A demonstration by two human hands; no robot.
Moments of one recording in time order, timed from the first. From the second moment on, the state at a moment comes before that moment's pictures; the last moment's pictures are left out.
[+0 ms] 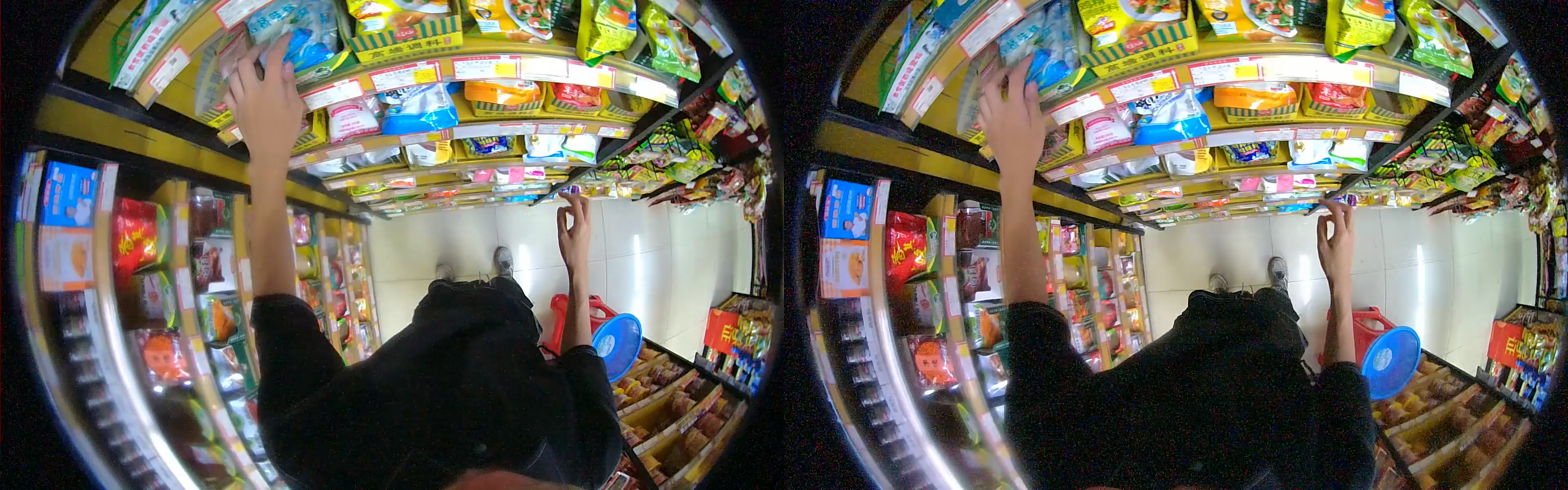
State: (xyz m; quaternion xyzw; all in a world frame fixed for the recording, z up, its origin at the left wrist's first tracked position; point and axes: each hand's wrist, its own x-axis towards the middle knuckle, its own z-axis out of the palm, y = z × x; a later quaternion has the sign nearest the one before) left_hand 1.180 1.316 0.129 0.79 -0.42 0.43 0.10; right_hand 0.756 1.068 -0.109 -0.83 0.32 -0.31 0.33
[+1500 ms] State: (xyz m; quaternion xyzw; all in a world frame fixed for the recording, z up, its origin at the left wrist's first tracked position) left_hand 0.671 1.017 -0.184 0.44 -0.77 -0.43 -0.17; right_hand 0.366 1.061 -0.266 -0.54 0.67 -0.24 0.46
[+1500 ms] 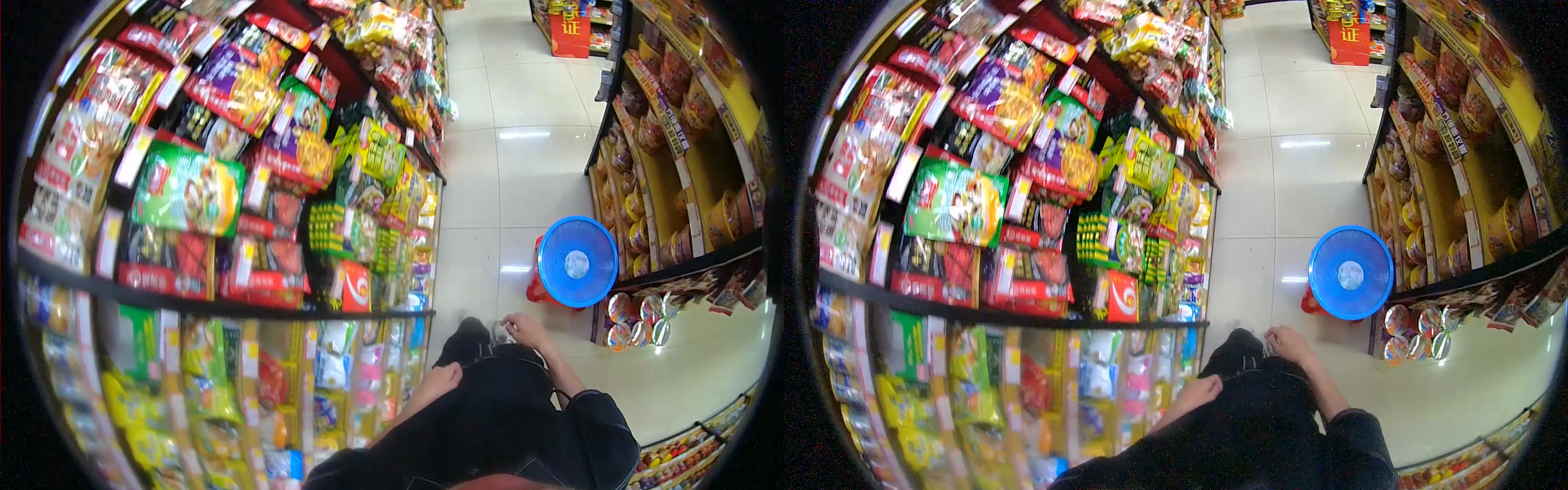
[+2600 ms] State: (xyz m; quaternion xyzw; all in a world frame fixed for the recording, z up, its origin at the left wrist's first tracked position) left_hand 0.283 0.437 -0.190 0.46 -0.77 -0.44 0.05; right_hand 0.004 0.516 -0.281 -0.38 0.70 -0.32 0.51
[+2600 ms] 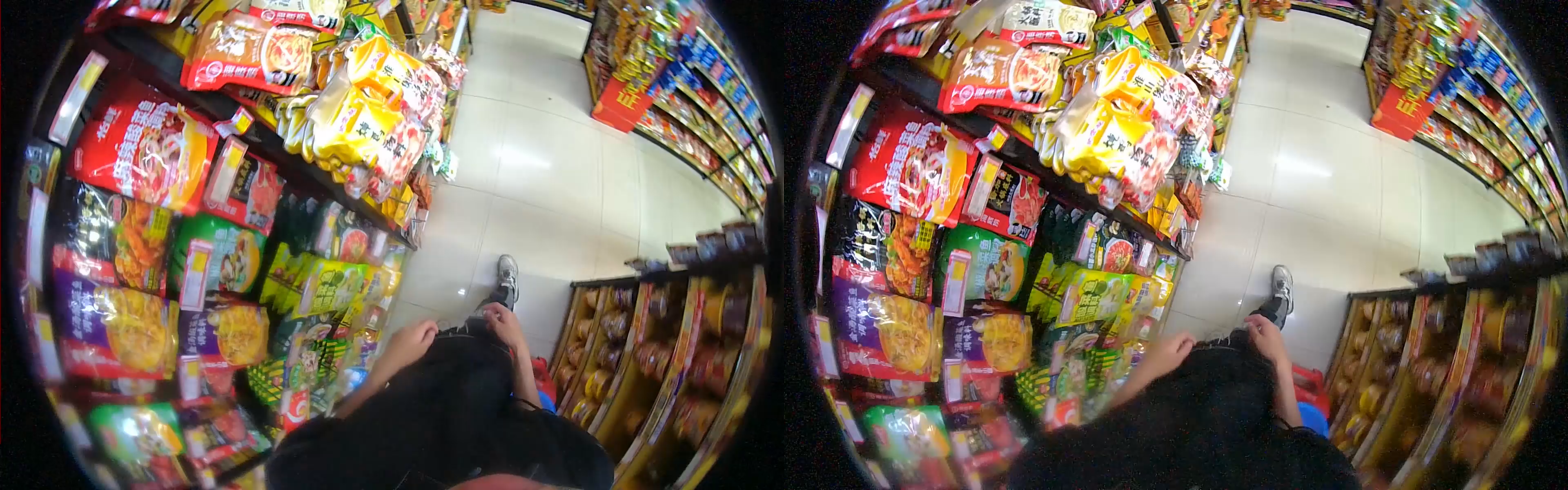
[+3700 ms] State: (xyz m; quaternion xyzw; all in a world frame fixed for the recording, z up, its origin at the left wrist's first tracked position) left_hand -0.097 0.085 -0.155 0.57 -0.72 -0.36 0.20; right_hand -0.202 -0.041 -0.002 -0.77 0.31 -0.30 0.46
